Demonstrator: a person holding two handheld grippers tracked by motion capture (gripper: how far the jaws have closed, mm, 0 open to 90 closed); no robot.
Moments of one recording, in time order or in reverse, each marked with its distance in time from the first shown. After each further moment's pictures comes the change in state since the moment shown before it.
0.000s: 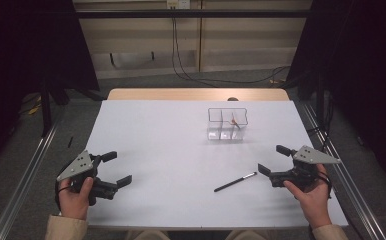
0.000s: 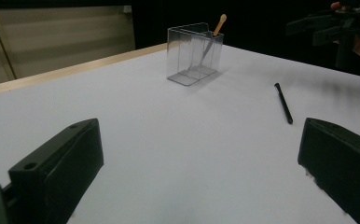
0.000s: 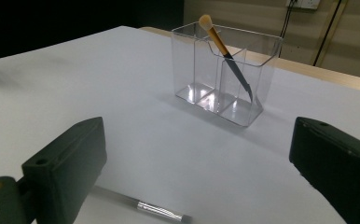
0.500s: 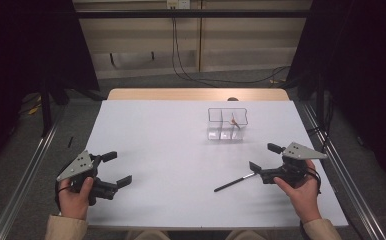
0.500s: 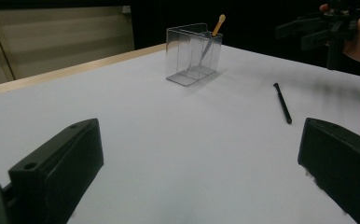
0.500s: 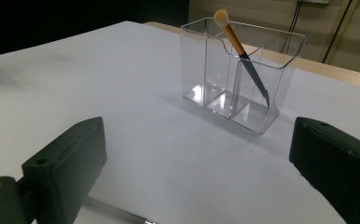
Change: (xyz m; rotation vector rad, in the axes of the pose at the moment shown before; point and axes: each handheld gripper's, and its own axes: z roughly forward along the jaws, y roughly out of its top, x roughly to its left) left arm 0.000 0.000 0.000 0.000 -0.003 0.004; right arm 0.006 0.003 0.023 0.026 0.013 -0.003
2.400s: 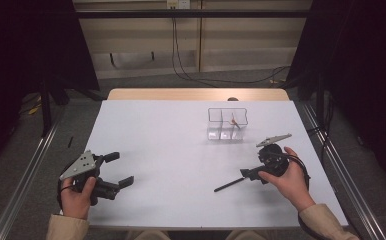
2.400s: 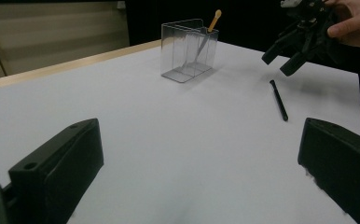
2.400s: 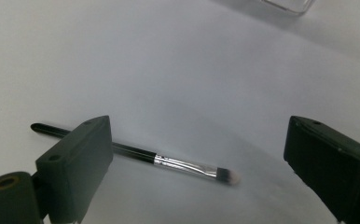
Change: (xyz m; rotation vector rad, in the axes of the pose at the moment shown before) left arm 0.000 -0.001 0.006 0.010 -0.022 -0.006; right arm 0.005 0.014 0.045 0.578 -0.023 0.139
